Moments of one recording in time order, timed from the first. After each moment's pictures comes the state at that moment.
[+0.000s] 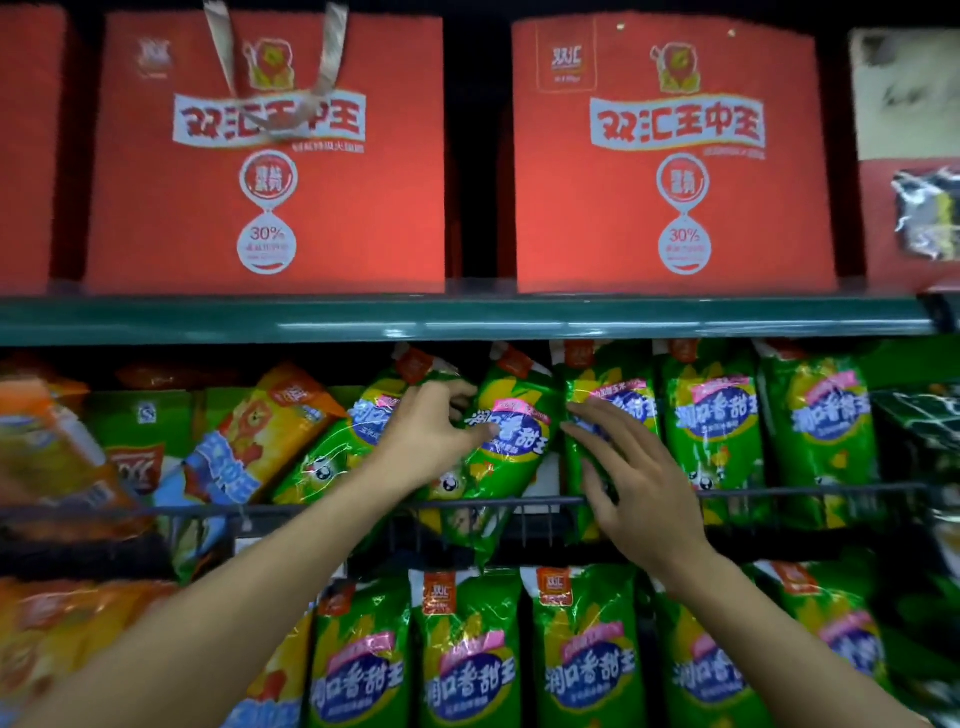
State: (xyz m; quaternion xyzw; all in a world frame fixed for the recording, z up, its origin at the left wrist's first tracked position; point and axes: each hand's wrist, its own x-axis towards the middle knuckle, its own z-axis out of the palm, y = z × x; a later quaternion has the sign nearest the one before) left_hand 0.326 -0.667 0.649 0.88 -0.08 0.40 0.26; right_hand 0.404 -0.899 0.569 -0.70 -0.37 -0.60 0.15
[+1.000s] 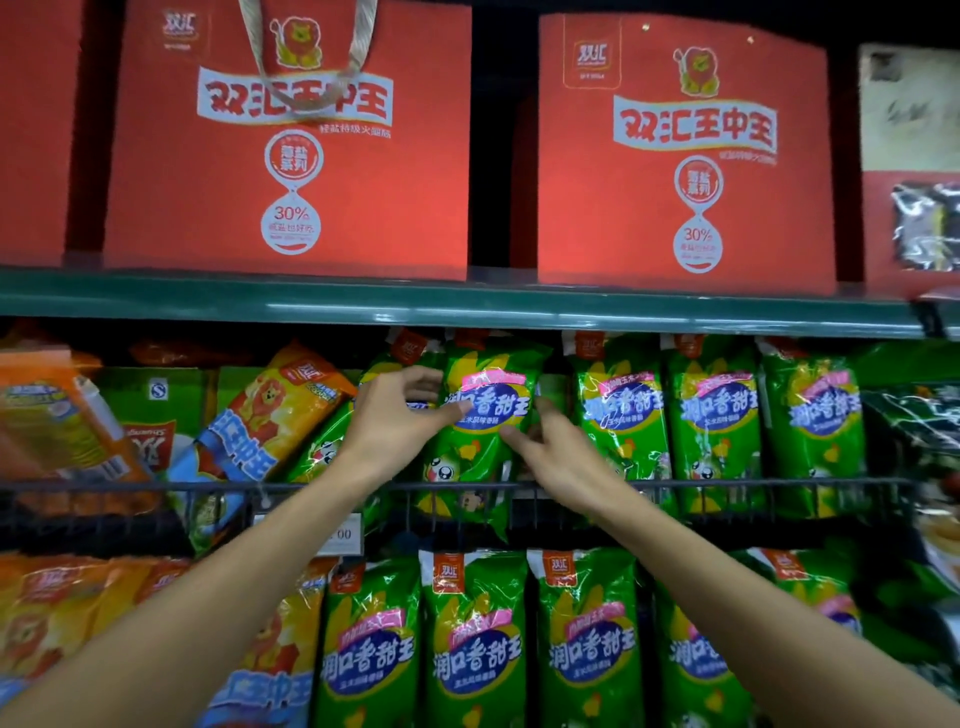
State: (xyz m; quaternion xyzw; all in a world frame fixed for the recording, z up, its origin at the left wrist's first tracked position) left_hand 0.312 -0.626 0.634 0.79 -0.11 0.45 0.40; right_hand 0.347 -0.817 0.617 -0.85 -0.27 -0.20 0.40
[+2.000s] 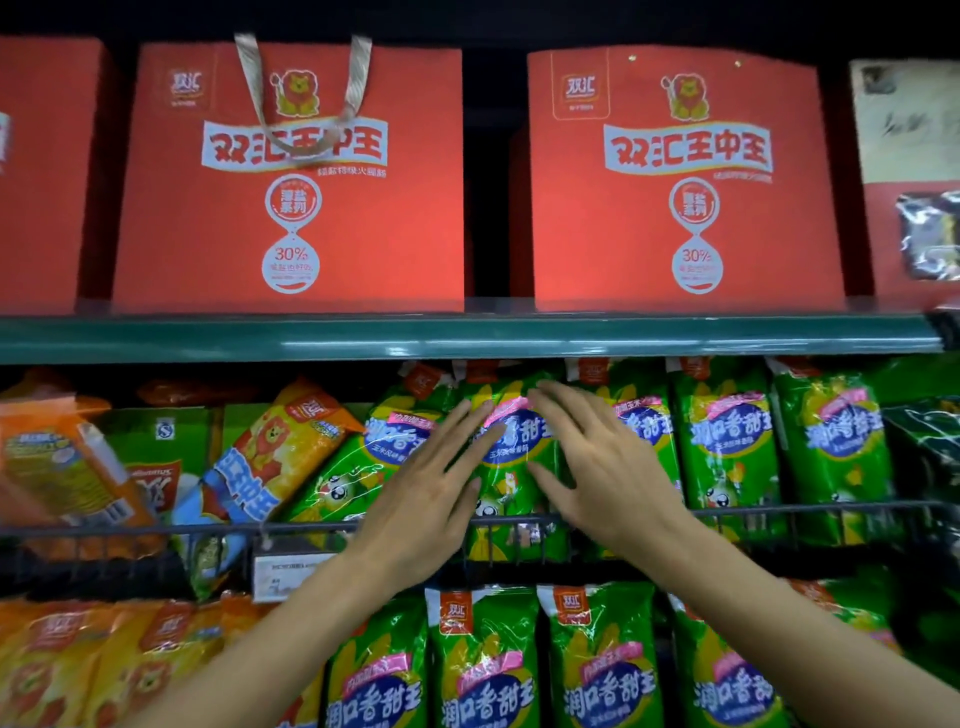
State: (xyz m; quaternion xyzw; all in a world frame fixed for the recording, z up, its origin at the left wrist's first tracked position) left_hand 0.320 -0.633 0.591 0.85 -0.25 0.47 0.03; right_hand 0.352 -0.853 0.616 -0.78 -0.33 -0.53 0.07
